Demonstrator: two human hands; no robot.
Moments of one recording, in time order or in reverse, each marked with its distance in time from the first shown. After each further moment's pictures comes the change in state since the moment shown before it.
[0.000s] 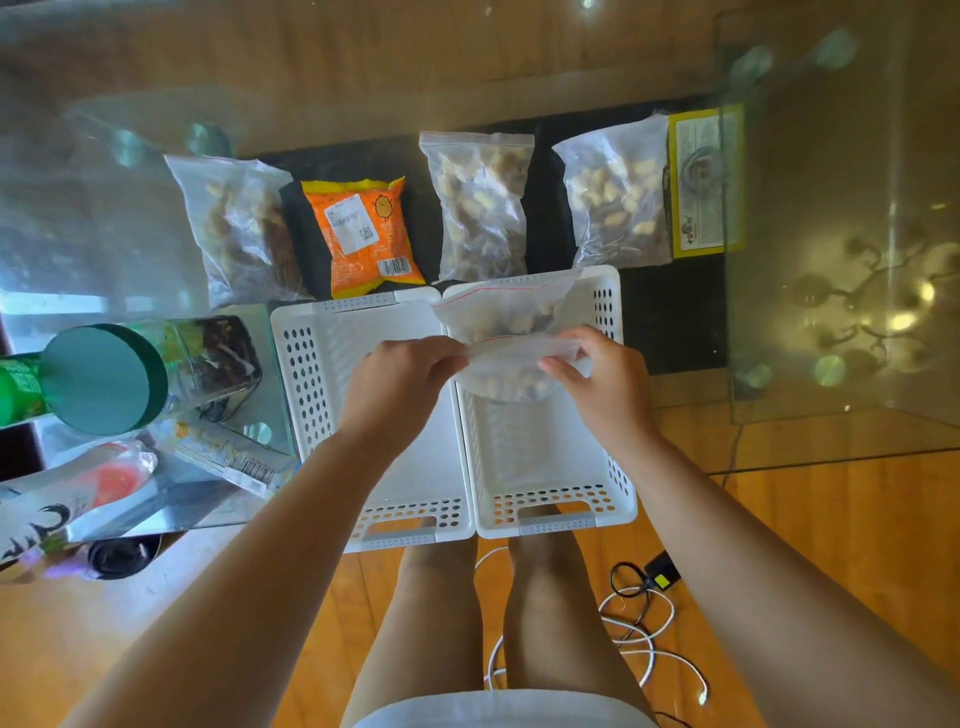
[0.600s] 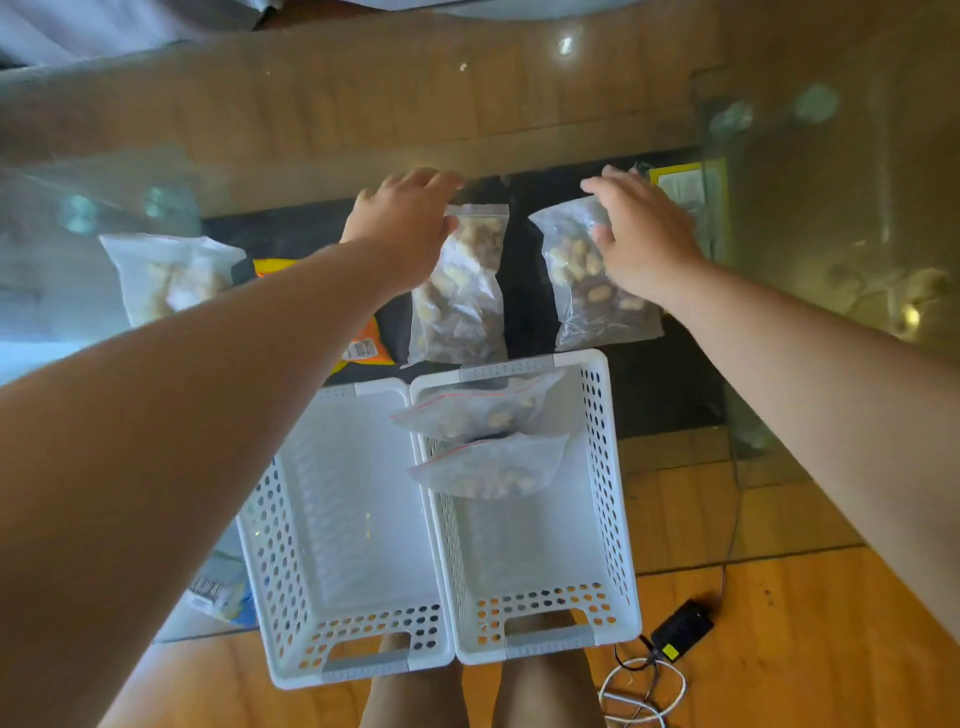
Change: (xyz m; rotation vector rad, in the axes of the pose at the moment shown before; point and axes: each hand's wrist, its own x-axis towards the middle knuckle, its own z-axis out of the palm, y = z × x) left_hand 0.199 0.025 -0.035 0.349 -0.059 0.081; right_hand 0.196 -0.001 -0.063 -0.516 -0.046 -0.113
